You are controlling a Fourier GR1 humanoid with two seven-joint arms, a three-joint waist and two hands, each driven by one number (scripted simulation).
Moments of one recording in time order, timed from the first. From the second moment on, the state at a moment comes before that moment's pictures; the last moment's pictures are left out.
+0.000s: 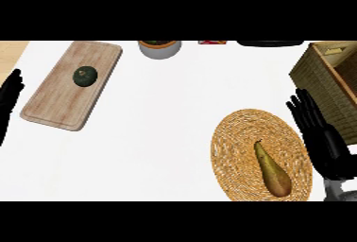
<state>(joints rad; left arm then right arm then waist) -0.18 0.61 0.03 -1.32 0.05 0.10 -0.10 -0.04 -0.50 0.22 -1.59 -0.46 -0.15 -0.16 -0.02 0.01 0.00</state>
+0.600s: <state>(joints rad) -0.20 0.43 -0.02 -1.29 0.19 0.05 0.04 -0.35 -0.65 0.40 -1.75 -0.25 0.31 -0.39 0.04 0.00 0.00</state>
